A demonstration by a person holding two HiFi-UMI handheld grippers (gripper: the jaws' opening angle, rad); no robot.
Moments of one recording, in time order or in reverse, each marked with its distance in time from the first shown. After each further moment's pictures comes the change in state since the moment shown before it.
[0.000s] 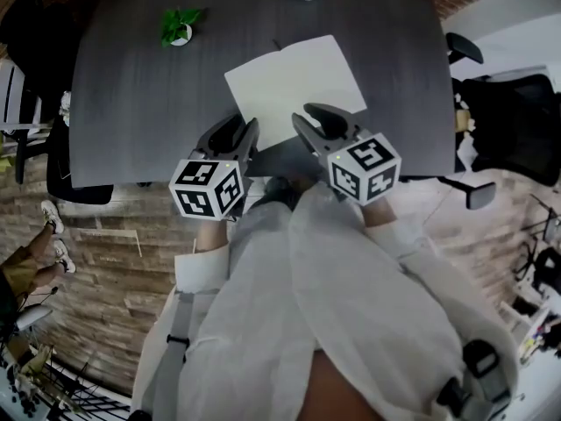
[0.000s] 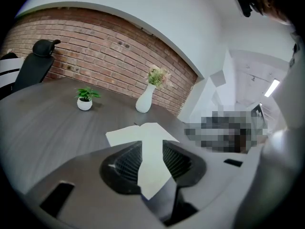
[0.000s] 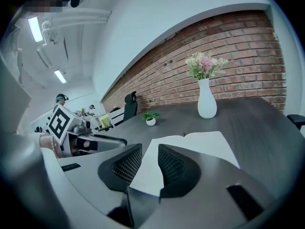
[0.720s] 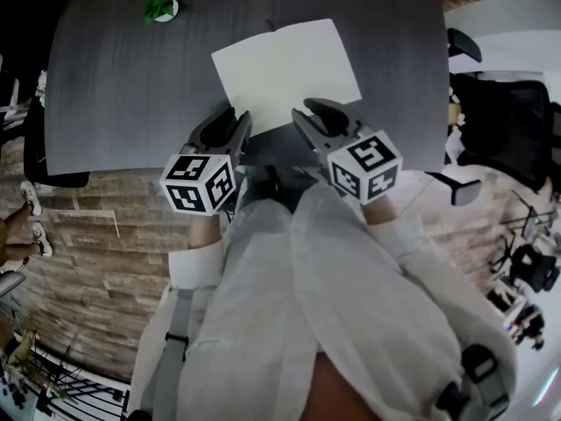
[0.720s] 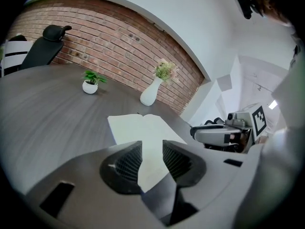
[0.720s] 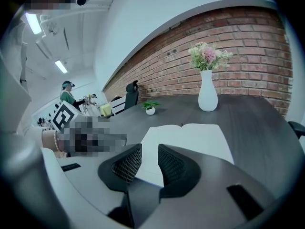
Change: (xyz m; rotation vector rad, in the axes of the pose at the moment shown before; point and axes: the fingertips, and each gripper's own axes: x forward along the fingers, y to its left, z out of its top) left arm 0.015 0.001 -0.034 -0.123 0.029 -0.002; right arm -0.006 -0.014 -0.026 -0.056 0.134 0.007
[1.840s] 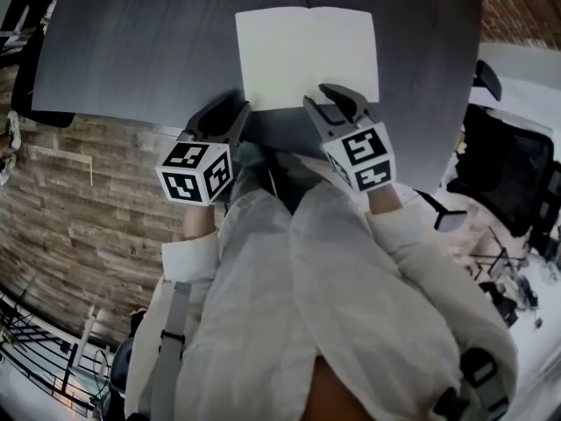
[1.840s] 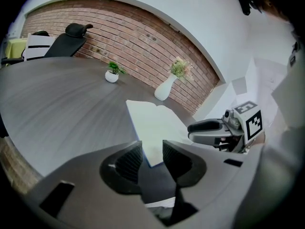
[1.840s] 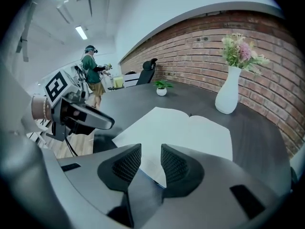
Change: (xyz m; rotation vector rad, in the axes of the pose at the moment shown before) left arm -0.012 0.017 -0.051 -0.129 -0.010 0.137; right arm 0.032 -0.011 -0.042 -0.328 0.208 0.039
